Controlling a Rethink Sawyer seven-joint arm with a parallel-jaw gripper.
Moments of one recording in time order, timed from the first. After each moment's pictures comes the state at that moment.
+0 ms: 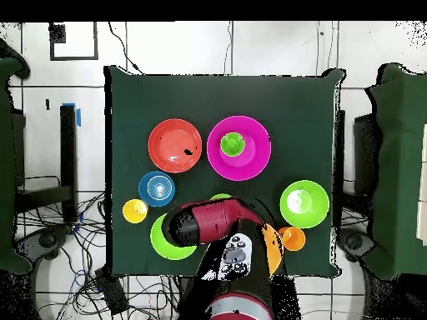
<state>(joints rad) -0.06 -0.63 -0.14 1.84 -0.40 0.38 1.58</state>
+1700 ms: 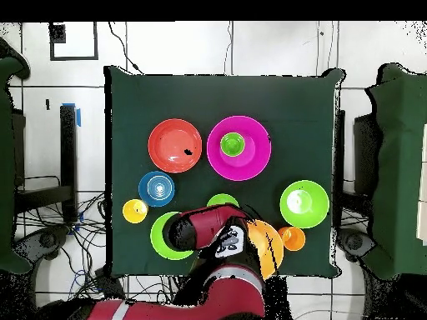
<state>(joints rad) -0.05 -0.50 -0.12 1.85 -0.40 0.30 1.58</state>
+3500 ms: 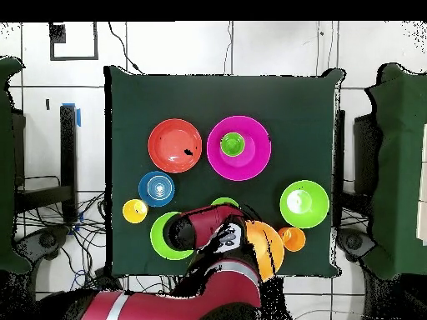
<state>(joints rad) -0.04 -0.47 -0.13 1.84 -0.40 0.30 1.58</state>
